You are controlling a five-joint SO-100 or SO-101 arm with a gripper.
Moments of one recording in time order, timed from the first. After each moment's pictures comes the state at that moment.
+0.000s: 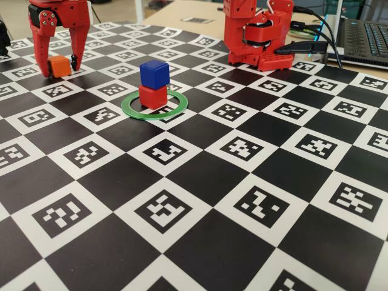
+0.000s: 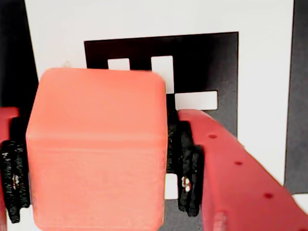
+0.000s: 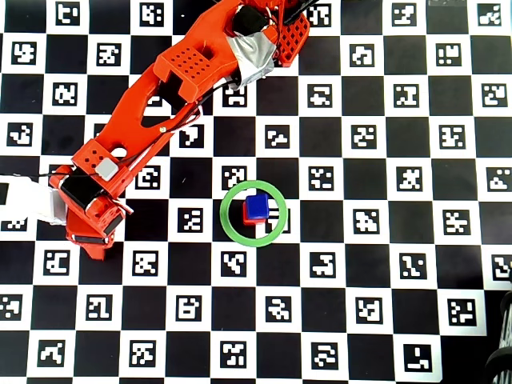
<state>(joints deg) 41.5 28.7 24.0 88.3 -38.2</state>
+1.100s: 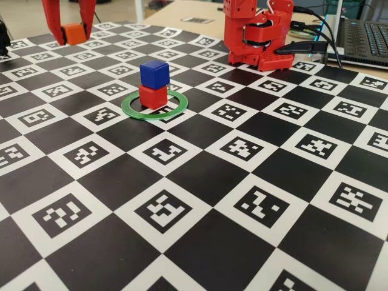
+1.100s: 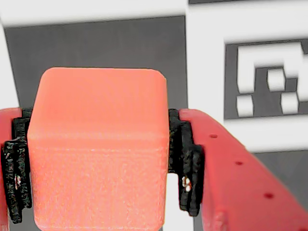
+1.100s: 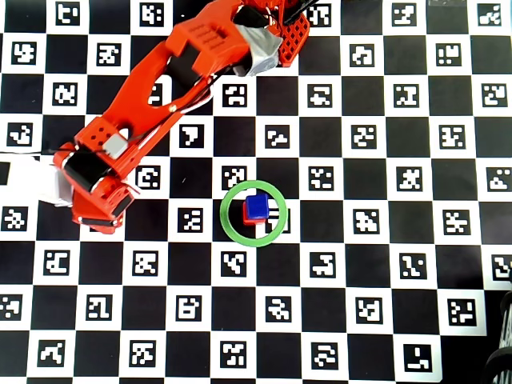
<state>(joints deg) 38.8 55.3 44.5 96.9 -35.5</state>
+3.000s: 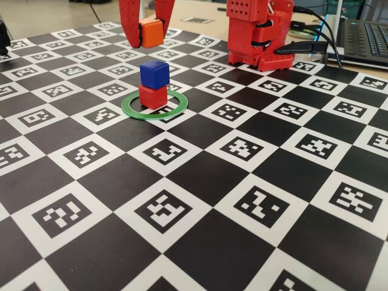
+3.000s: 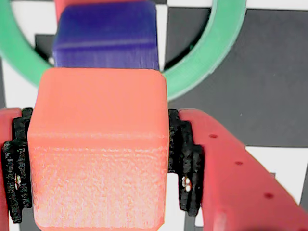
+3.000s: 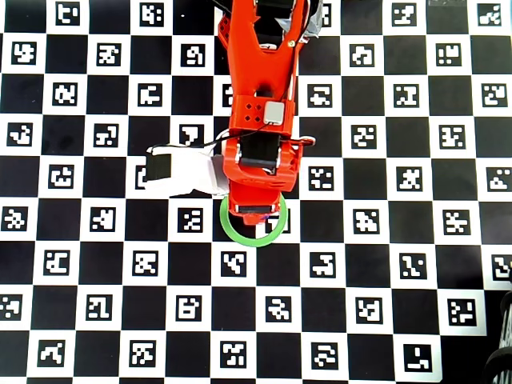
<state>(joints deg) 4.8 90.4 90.9 84.4 -7.5</state>
